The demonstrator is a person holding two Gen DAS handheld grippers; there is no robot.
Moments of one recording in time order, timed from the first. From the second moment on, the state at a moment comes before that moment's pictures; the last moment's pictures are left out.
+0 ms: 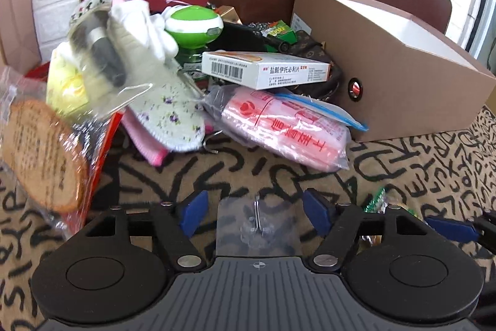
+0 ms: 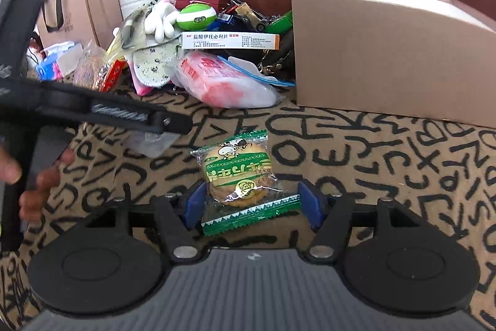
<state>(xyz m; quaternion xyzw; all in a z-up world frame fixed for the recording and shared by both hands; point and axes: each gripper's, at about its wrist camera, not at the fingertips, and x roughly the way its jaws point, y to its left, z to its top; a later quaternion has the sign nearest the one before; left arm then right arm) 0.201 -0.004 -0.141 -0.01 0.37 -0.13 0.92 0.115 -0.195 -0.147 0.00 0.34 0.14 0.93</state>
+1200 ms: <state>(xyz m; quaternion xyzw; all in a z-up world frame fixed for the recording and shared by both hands) 0.161 0.059 -0.106 -0.14 0.38 -0.17 0.90 0.122 -0.181 -0.145 -0.02 0.35 0.13 0.93</state>
